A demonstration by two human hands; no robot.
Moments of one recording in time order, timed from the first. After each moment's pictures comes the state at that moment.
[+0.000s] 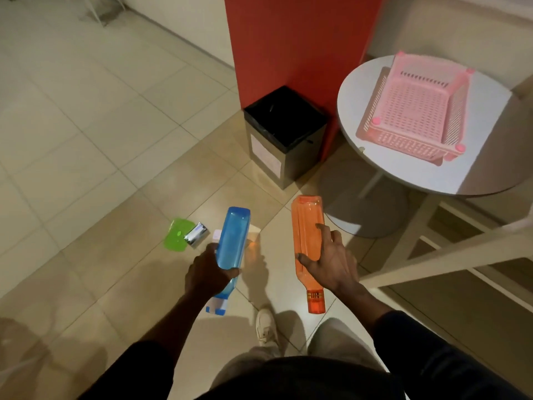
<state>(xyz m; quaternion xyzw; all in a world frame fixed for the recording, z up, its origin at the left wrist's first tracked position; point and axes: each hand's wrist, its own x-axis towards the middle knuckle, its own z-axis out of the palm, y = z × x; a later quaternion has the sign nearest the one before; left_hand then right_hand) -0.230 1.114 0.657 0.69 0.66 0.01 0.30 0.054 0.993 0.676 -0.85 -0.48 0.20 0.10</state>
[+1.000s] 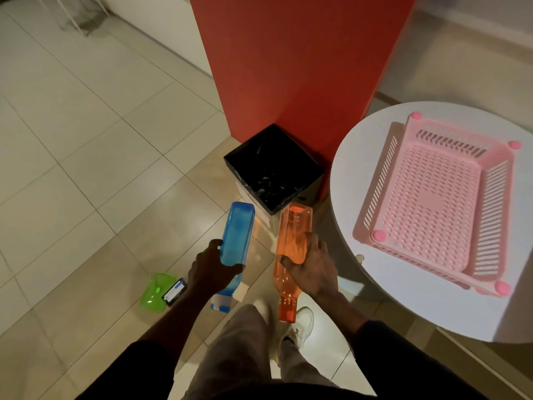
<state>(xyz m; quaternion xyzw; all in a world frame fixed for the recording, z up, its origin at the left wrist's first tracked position) 0.037 1.430 0.652 0.70 0.65 -0.01 0.30 0.266 1.313 0.659 -0.83 -0.42 0.29 0.22</state>
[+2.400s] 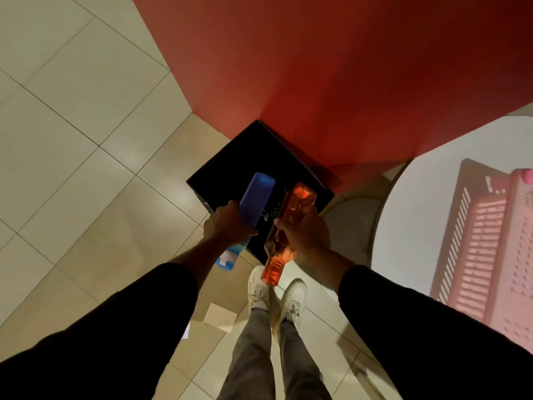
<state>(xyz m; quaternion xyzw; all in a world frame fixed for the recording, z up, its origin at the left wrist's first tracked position) 0.245 1.798 0.471 0.76 0.55 -0.16 0.31 0.411 1.676 0.493 -0.90 -0.20 0.37 0.14</state>
